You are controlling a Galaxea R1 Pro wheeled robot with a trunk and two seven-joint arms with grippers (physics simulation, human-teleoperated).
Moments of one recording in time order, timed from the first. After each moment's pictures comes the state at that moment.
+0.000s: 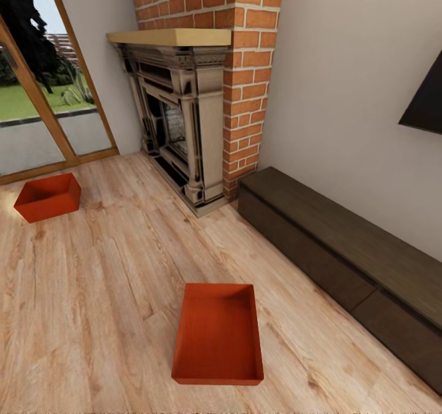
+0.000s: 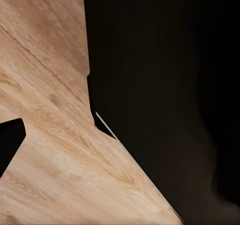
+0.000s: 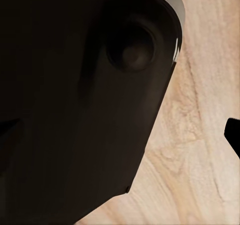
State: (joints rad) left arm 0.00 0.02 0.00 -0.11 0.00 -0.04 0.01; right arm -0.18 -0.04 0.56 0.03 -0.31 -0.10 0.08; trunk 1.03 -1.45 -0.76
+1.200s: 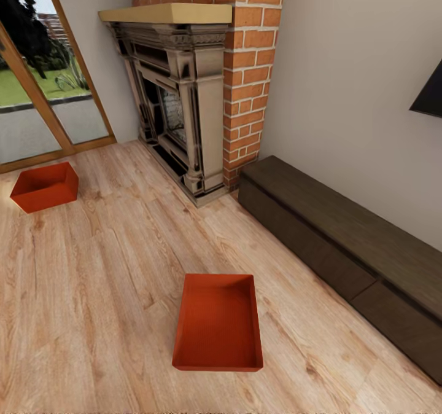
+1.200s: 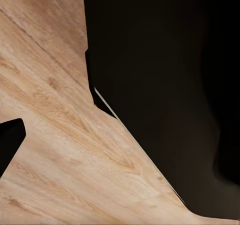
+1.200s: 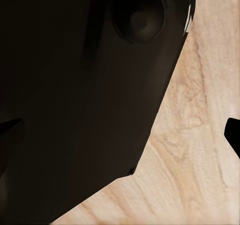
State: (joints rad) left arm 0.00 0.02 0.00 -0.11 0.00 -0.04 0.01; right arm -0.18 -0.04 0.56 0.03 -0.31 -0.10 0.08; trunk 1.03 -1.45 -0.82
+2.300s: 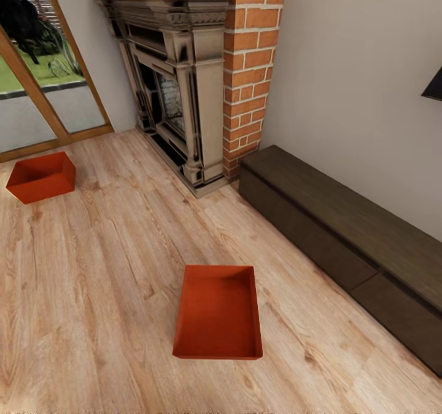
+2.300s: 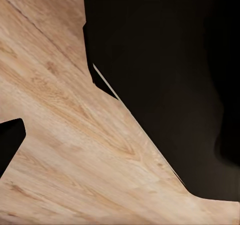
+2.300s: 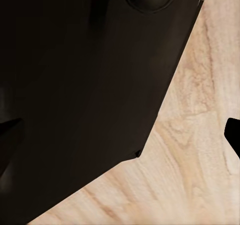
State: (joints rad) left arm 0.00 0.02 0.00 -0.11 0.00 -0.04 0.01; right arm -0.18 -0.04 0.56 0.03 -0.31 -0.10 0.08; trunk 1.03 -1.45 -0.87
